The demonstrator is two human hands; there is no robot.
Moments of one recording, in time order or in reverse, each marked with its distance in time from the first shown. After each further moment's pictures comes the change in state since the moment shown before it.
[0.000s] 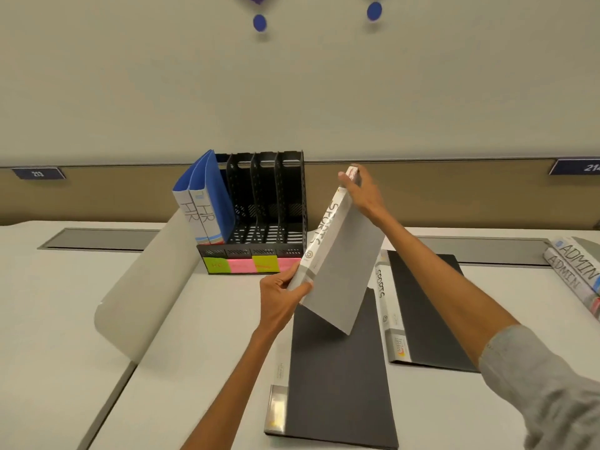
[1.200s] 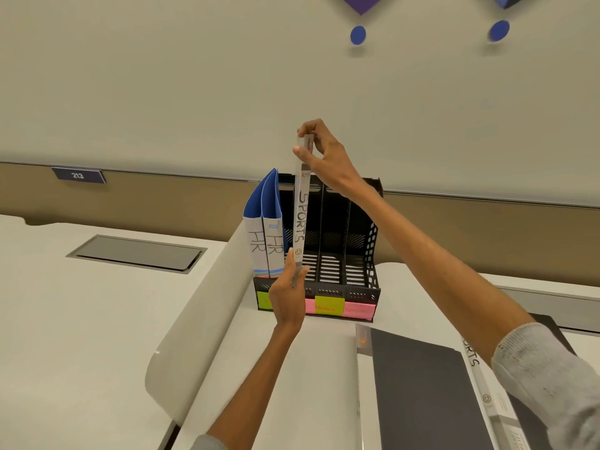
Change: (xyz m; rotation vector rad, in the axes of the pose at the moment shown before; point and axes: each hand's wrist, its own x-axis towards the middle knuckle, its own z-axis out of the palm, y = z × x) left_hand 0.158 -0.083 -0.119 0.237 0.381 0.130; right_hand 0.078 -0.202 0.209 0.054 -0.173 -0.687
